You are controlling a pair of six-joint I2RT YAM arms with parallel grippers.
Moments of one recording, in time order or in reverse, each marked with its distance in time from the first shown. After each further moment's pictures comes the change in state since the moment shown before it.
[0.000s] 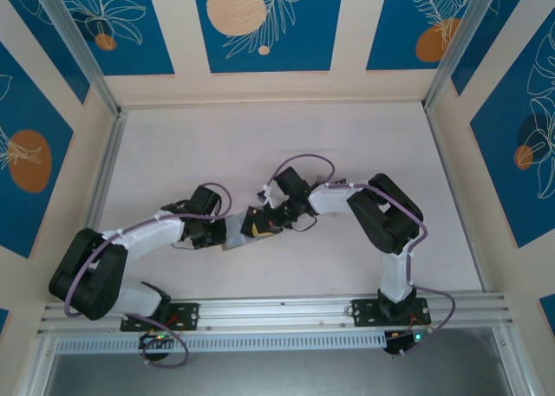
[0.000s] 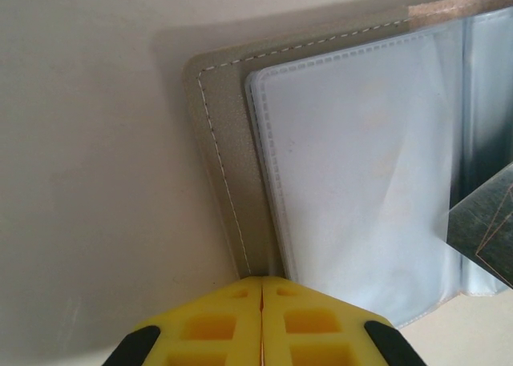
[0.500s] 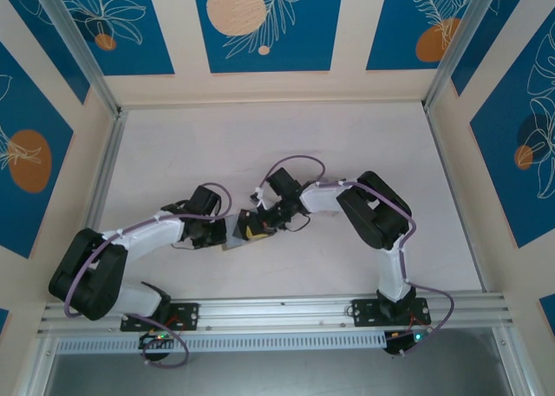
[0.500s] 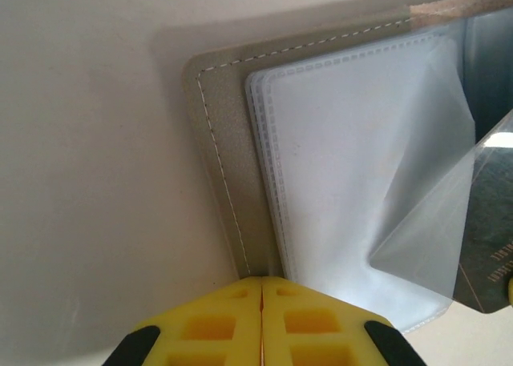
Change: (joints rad) left arm 0.000 0.000 -0.004 0.006 0.003 0.000; right arm 0.030 0.084 0.083 -0.034 -0.034 -0.023
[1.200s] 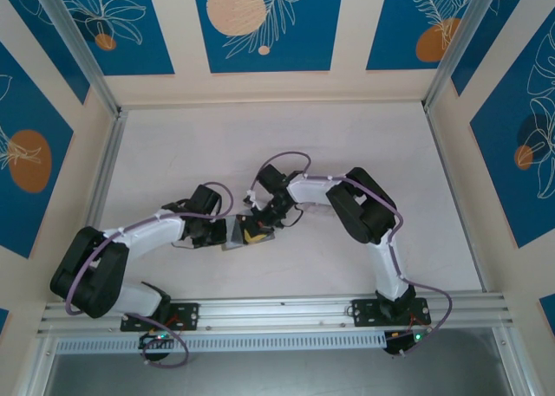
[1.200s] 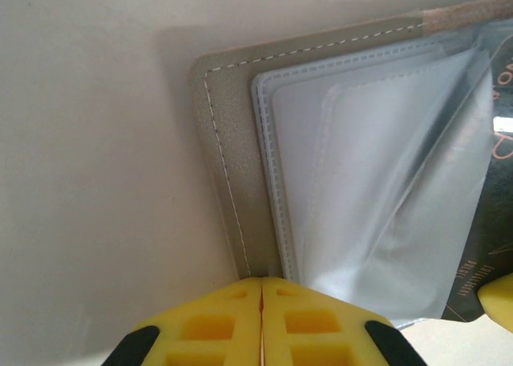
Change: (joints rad) left arm 0.002 0.018 0.014 -0.010 0.005 0.054; right arm 0.018 0.121 0.227 -0.368 -0.014 -0.175
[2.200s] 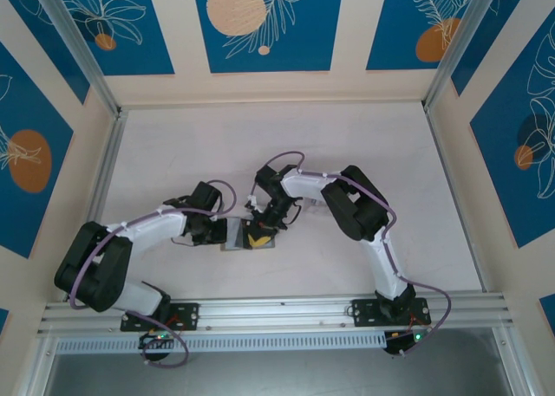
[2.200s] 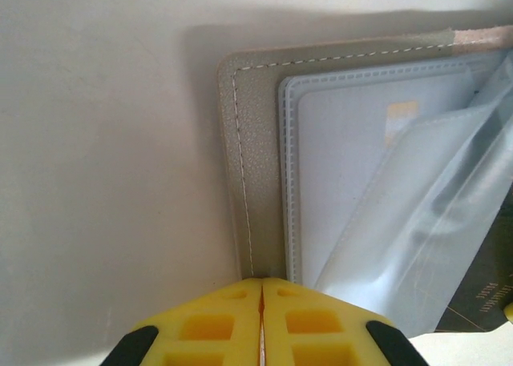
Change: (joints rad) left arm 0.016 0.040 0.040 -0.036 0.031 0.104; right arm 0.003 0.065 0.128 -0.318 0.008 -0.085
